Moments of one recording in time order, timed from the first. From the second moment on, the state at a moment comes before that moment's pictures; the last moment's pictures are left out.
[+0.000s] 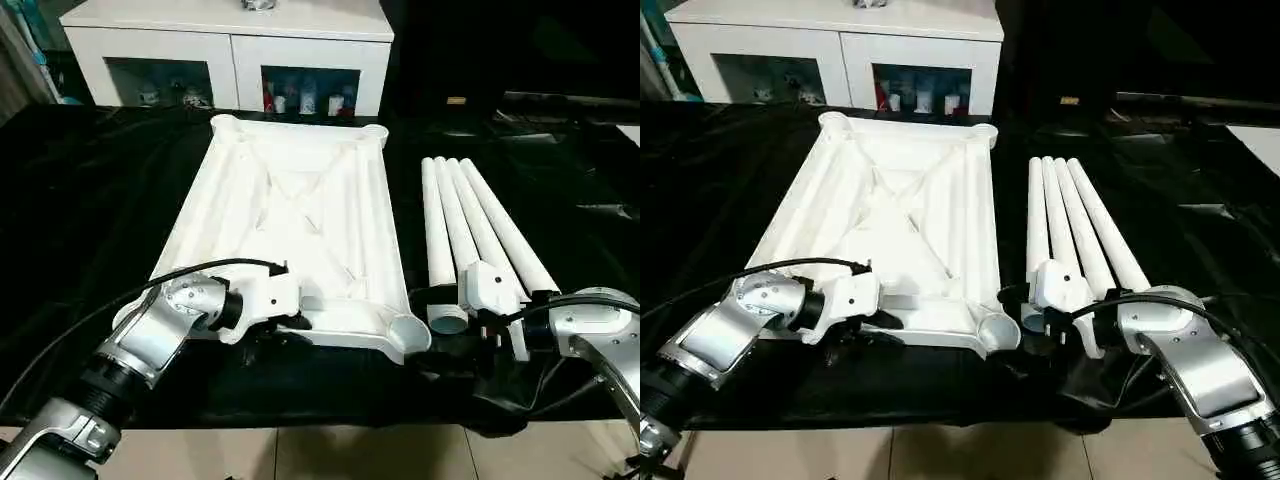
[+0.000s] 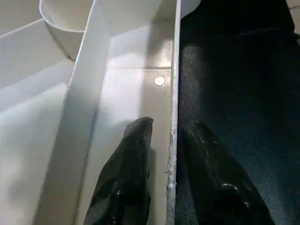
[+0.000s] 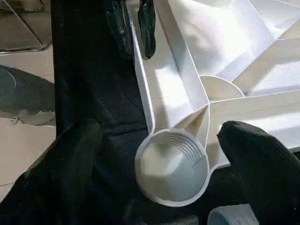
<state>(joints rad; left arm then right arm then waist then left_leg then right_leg) -0.49 0.53 -0.45 0.30 0.04 0.13 -1.18 -0.22 -0.75 0.21 -0.11 0.26 0.32 1.13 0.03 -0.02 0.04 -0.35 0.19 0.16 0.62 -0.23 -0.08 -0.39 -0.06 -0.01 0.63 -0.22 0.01</state>
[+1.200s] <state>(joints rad) -0.31 0.66 -0.29 0.18 0.02 0.13 -1.07 -0.29 -0.66 0.21 0.02 0.17 0.29 1.02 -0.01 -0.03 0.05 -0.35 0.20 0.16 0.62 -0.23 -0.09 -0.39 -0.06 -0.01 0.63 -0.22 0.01</state>
